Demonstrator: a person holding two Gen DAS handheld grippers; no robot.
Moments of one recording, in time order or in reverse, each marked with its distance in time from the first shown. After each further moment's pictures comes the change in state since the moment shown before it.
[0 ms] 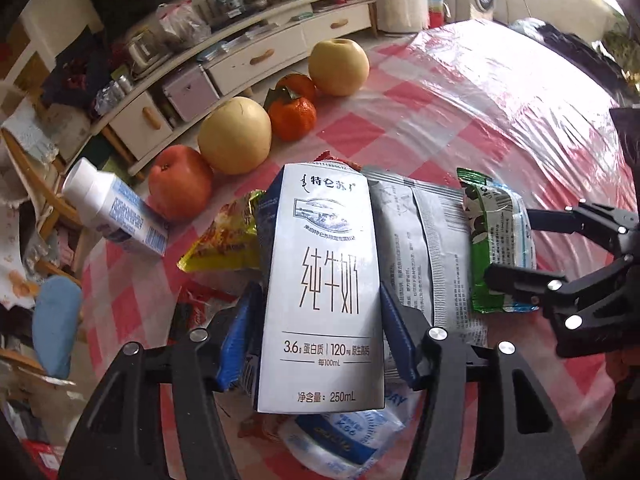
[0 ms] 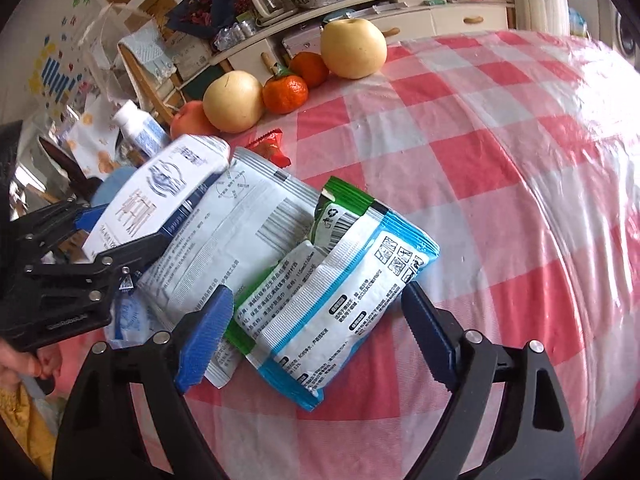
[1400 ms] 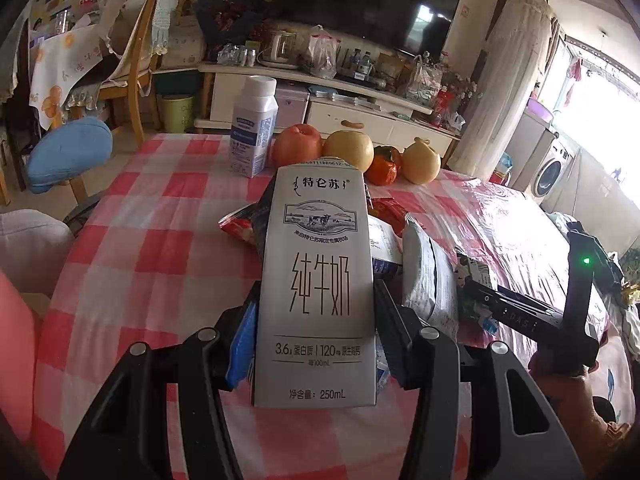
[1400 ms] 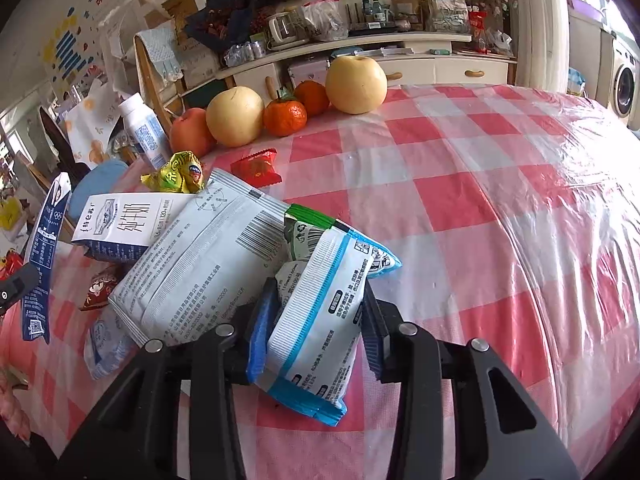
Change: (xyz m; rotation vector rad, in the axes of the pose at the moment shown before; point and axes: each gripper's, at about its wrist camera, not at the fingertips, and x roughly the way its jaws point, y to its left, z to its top) left arm -0.072 0.052 -0.131 -0.614 -0.321 -0.062; right arm -0.003 -0.002 -0.010 -0.122 -0.139 -0.077
